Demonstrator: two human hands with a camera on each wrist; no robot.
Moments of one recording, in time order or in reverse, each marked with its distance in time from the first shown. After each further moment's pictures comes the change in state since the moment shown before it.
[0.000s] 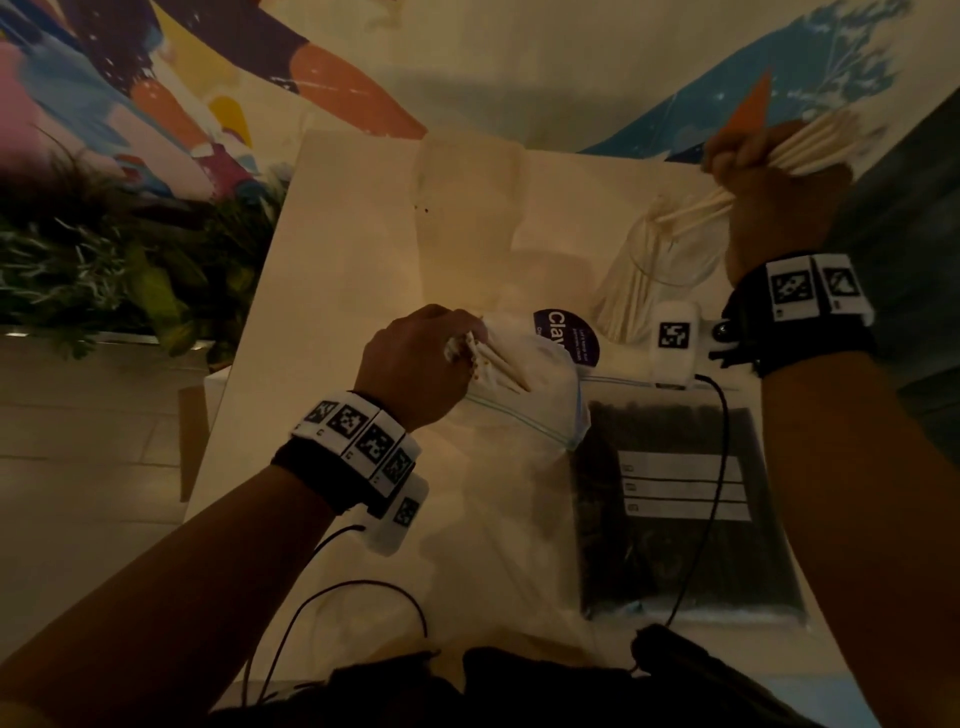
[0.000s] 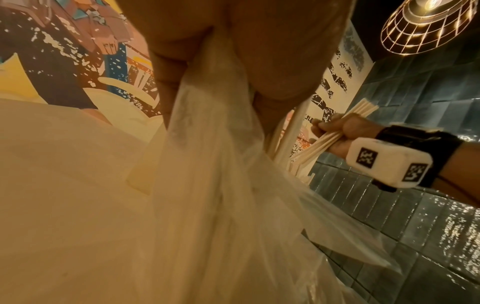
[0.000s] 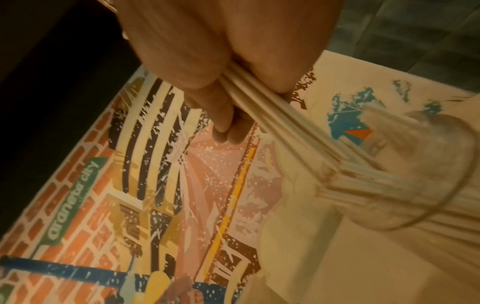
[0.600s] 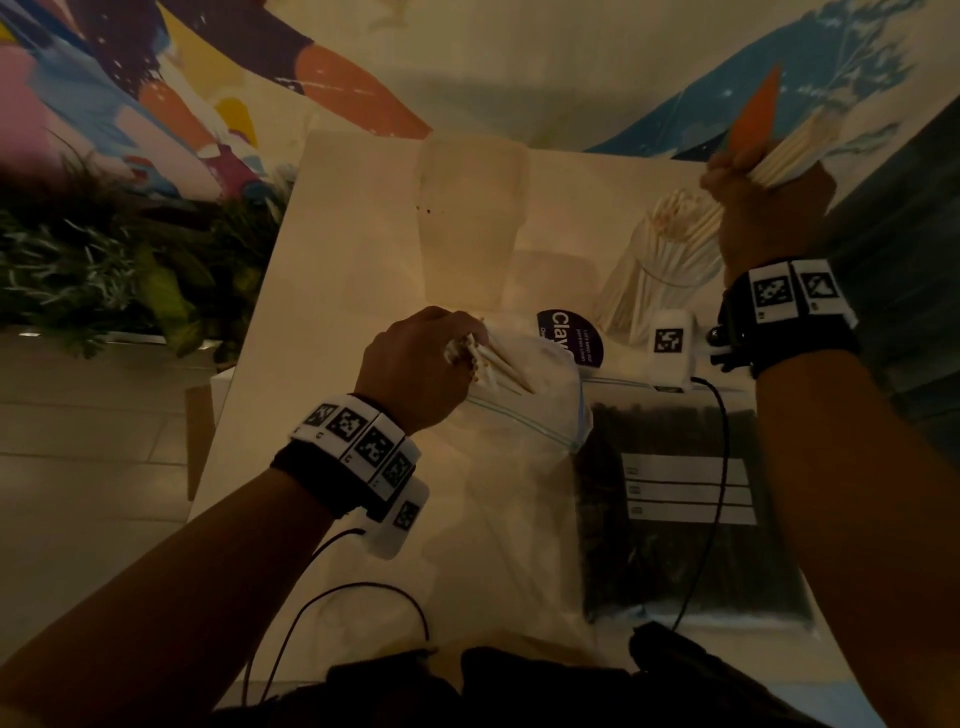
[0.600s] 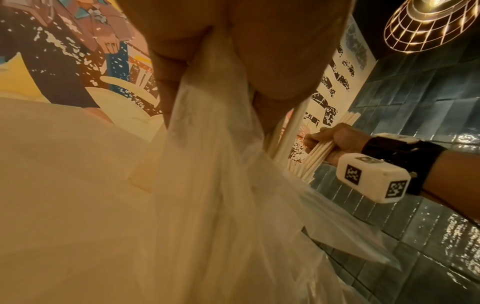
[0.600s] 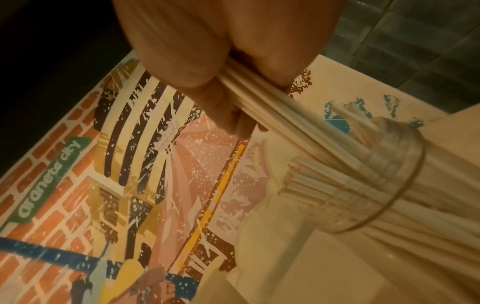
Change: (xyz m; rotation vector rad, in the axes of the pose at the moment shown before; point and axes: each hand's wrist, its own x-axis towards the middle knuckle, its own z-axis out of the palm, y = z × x) left_hand 0.001 -0.004 0.002 0.012 0.006 0.005; right_hand 0.020 0.004 -0.018 -0.565 -0.096 0.118
